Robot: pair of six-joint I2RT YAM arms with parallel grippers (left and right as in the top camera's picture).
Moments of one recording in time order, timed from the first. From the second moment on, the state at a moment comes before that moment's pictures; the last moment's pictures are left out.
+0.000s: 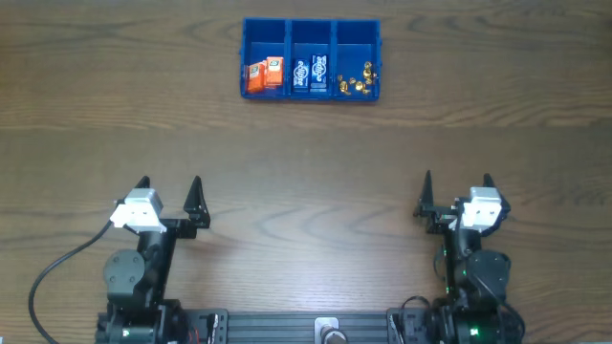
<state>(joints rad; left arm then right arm) -0.05 0.01 0.02 -0.11 0.07 -0.20 0.07 0.01 0.02 -0.07 0.13 -0.03</state>
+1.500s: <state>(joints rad) -0.05 0.01 0.02 -0.11 0.07 -0.20 0.07 0.01 0.01 -0.08 0.04 -0.08</state>
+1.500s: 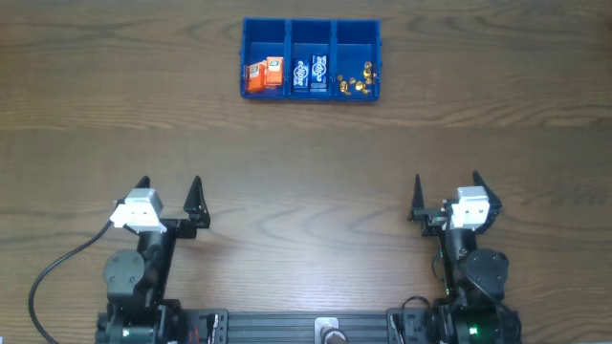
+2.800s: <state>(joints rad) -0.05 0.01 0.02 -0.11 0.07 -0.12 0.07 0.01 0.01 -0.08 0.04 -0.08</state>
